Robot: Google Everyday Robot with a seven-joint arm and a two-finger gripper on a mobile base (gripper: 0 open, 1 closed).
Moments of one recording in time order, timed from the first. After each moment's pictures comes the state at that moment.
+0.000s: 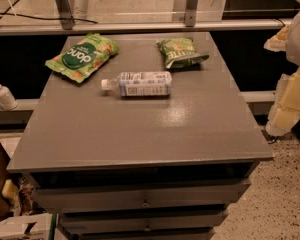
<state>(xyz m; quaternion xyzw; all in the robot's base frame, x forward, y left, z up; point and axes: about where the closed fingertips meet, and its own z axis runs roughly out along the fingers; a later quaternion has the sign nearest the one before) 0.438 -0.217 0.976 -0.60 0.78 -0.03 0.16</state>
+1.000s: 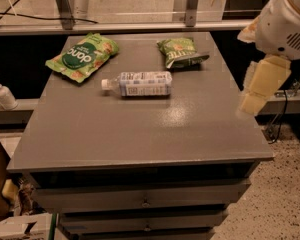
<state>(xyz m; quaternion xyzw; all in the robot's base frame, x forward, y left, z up) 0.469 -0.178 0.978 -0.62 0.77 -0.01 0.19</state>
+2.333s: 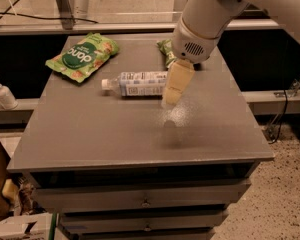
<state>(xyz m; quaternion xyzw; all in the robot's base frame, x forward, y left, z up) 0.555 -0.063 0.914 -0.62 0.76 0.04 0.18</state>
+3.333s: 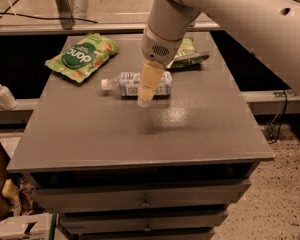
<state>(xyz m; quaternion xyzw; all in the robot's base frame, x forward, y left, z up) 0.592 -0.002 0.885 -0.66 0.73 0.05 0.16</state>
